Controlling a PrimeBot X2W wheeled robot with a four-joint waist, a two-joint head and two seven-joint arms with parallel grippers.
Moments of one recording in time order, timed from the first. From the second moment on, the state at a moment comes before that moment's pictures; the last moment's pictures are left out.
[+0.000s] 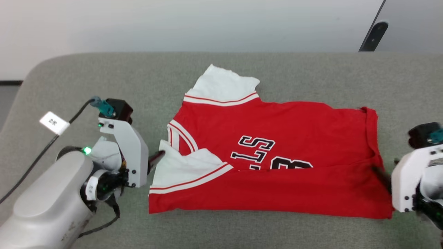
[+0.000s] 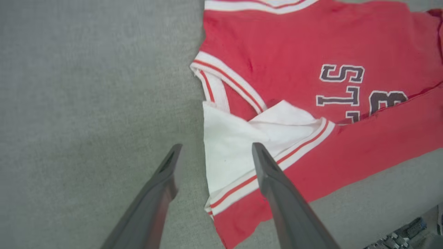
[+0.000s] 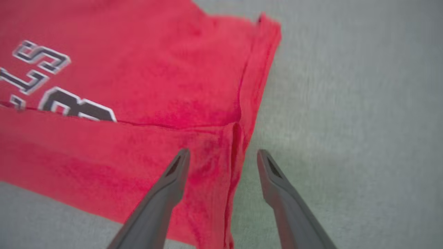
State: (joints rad) left arm -0.71 0.63 -0.76 0.30 -1.04 0.12 0.64; right arm -0.35 -0.42 0.13 0.23 0.46 0.13 0.77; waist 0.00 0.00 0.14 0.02
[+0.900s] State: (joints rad) left arm -1.13 0.69 -0.71 0.45 -0.89 -0.07 0.53; right arm -0.07 -0.12 0.02 -0.06 -0.01 0.13 -0.26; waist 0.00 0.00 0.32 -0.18
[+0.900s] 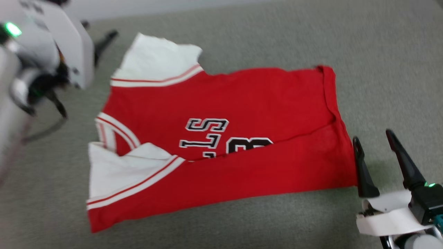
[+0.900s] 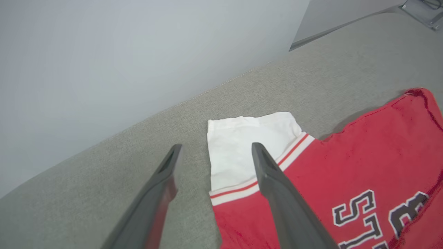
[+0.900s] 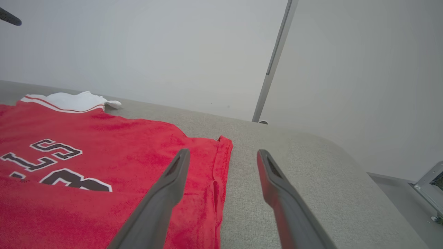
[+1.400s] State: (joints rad) left arm -1.42 0.75 -0.78 0.58 -0.86 -0.12 0.82; right arm -0.14 -0.06 0.05 -0.14 0.00 0.13 -0.26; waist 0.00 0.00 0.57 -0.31
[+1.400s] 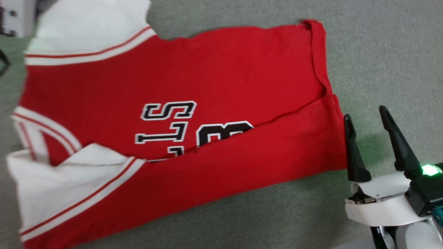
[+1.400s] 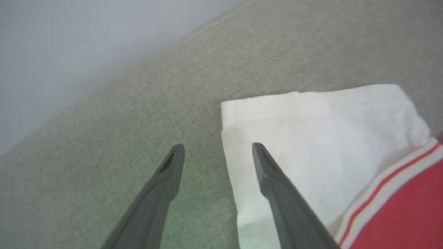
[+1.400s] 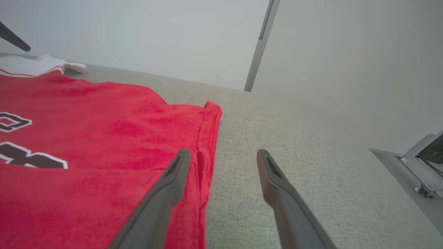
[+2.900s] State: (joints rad) left arm -1.49 0.65 -0.83 0.64 -0.88 0.10 1.12; right arm -0.28 -0.06 0.06 -0.09 0.05 0.13 -0.26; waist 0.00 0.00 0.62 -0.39
